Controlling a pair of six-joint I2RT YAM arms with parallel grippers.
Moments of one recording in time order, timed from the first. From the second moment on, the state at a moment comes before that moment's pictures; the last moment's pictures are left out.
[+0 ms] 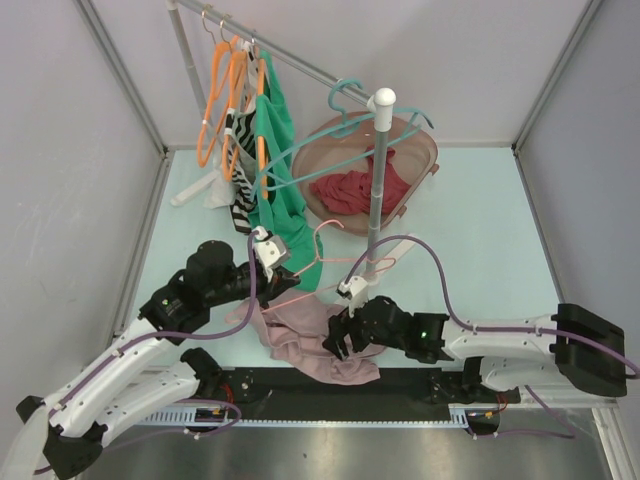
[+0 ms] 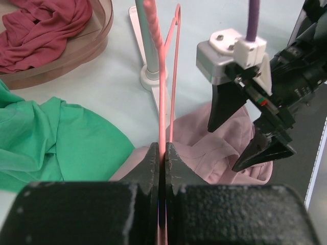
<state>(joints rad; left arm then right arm) -0.72 0.71 0.76 -0.43 0.35 0.11 1.26 1.16 0.49 0.11 0.12 0.54</state>
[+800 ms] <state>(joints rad) -0.72 0.63 0.76 -0.43 0.35 0.11 0.96 0.86 0.53 -0.22 0.15 0.53</state>
